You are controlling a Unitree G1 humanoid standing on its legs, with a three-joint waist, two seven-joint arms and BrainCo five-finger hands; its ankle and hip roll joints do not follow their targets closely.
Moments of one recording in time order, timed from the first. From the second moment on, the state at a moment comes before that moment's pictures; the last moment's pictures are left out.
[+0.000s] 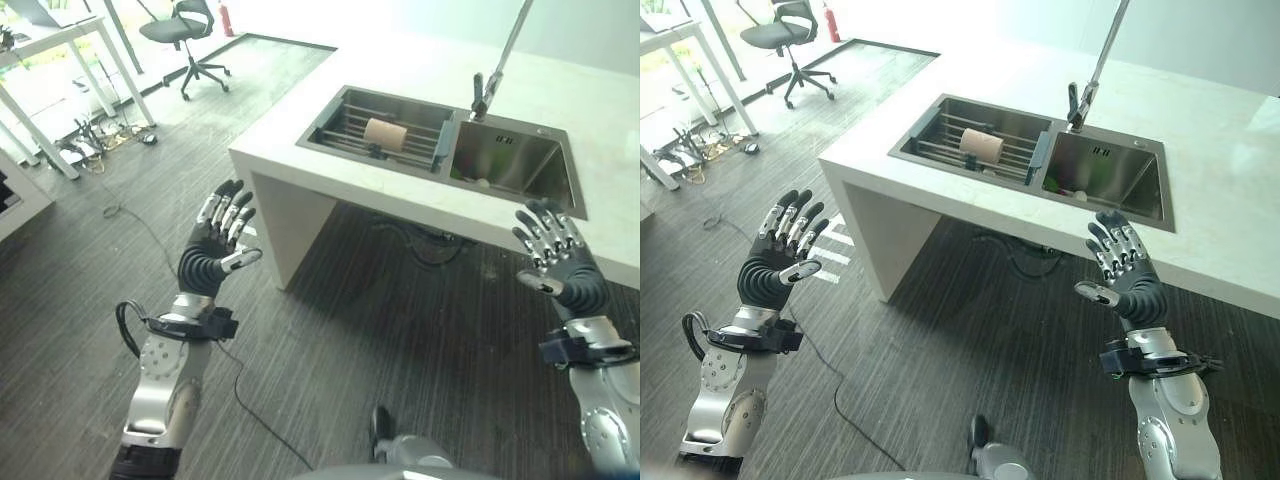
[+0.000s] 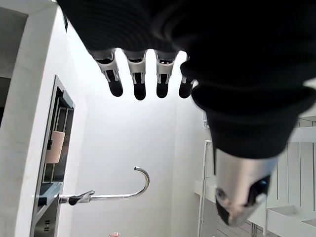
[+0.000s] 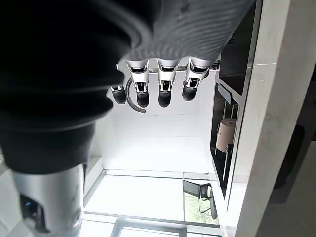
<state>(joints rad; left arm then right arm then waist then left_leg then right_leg) 0.10 0.40 0.04 -0.27 -0.57 -0.25 -0.11 0.16 -0.43 -0.15 -0.36 0.55 -0.13 0.12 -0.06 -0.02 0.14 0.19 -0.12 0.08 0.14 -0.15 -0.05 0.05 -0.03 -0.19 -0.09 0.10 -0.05</state>
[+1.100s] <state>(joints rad) 0.06 0.48 0.14 -0.26 -0.45 -0.29 -0.04 0.11 -0.41 -0.22 -0.44 0.61 -0.12 0.17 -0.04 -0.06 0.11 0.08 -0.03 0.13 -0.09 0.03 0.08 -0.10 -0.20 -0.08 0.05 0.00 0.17</state>
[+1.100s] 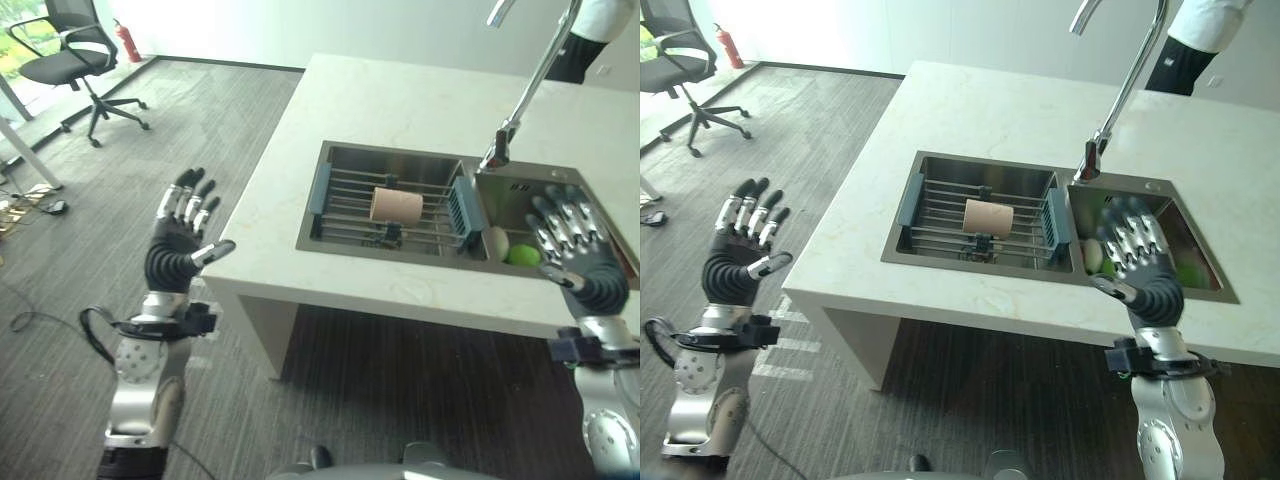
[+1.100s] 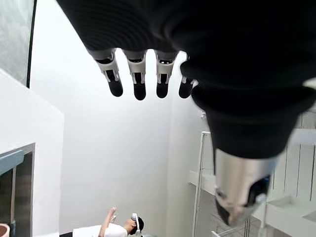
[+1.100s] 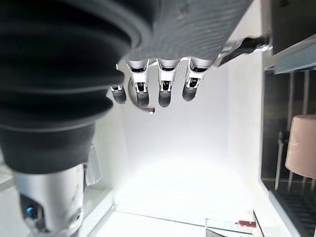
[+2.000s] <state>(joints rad) 0.05 0.45 0.13 -0.30 -0.50 -0.32 -0.08 0.20 -0.41 -0.15 -0.40 0.52 -0.03 0.18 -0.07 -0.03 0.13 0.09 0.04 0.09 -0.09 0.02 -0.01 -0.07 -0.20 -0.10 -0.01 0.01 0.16</state>
